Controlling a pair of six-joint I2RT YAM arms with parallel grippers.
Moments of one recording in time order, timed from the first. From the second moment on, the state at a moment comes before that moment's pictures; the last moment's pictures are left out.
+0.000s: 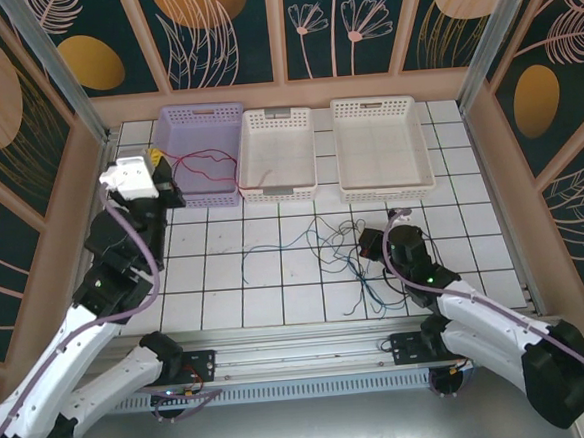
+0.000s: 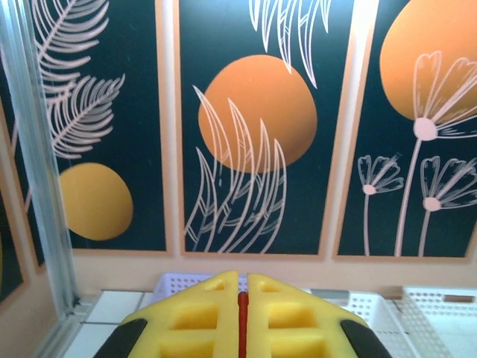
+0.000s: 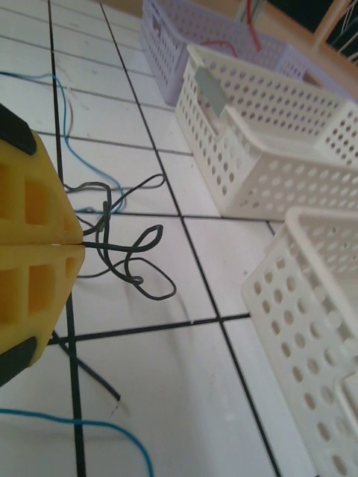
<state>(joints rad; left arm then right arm) -0.63 0.79 0.98 -0.01 -0.62 0.05 0.56 0.81 0.23 0.13 0.07 0.81</state>
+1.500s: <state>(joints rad) -0.24 1.44 1.09 0.09 -0.64 -0.05 0.80 0.85 0.28 0.09 0.06 0.70</state>
